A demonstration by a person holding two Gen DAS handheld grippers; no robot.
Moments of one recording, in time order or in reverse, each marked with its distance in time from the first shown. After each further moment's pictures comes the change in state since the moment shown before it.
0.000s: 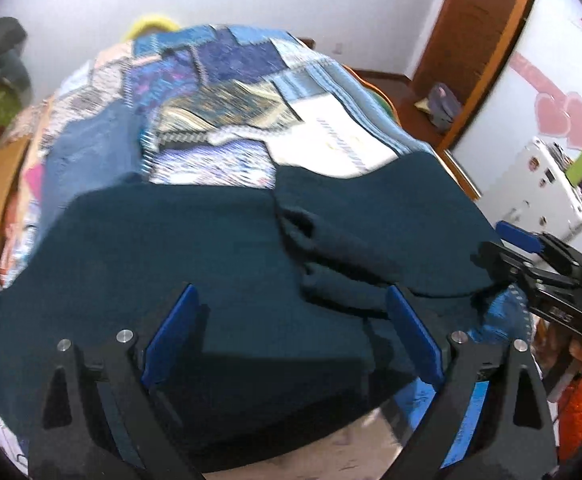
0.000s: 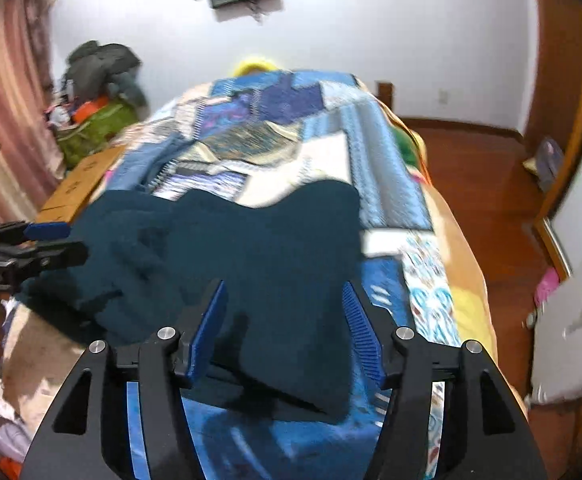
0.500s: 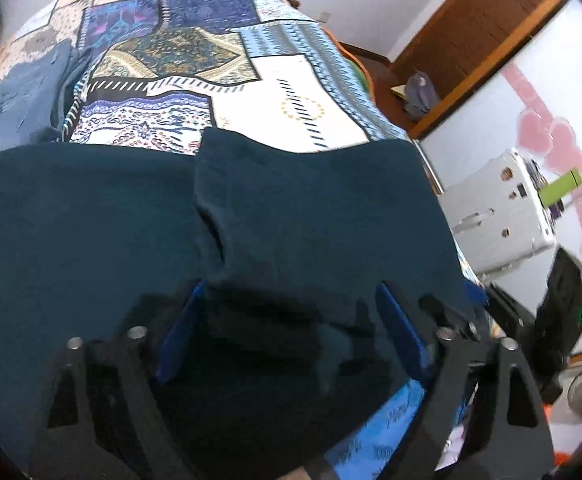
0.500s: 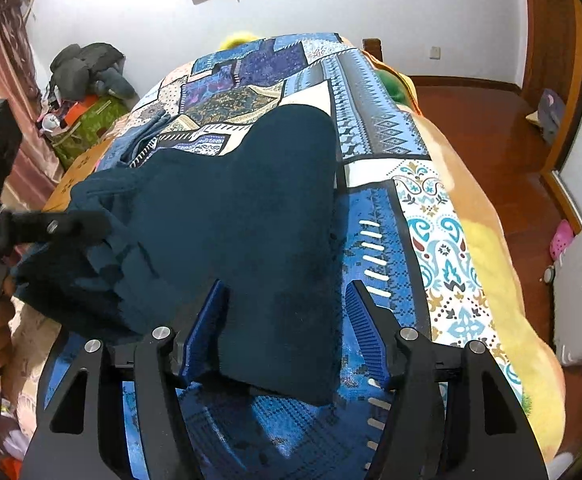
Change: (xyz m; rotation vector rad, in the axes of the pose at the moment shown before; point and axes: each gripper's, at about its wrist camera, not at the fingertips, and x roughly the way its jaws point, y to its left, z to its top) left arm 0.057 -0.012 0.026 -0.142 0.137 -0.169; right arm 0.012 -0.021 -0.023 0.073 0.062 0.069
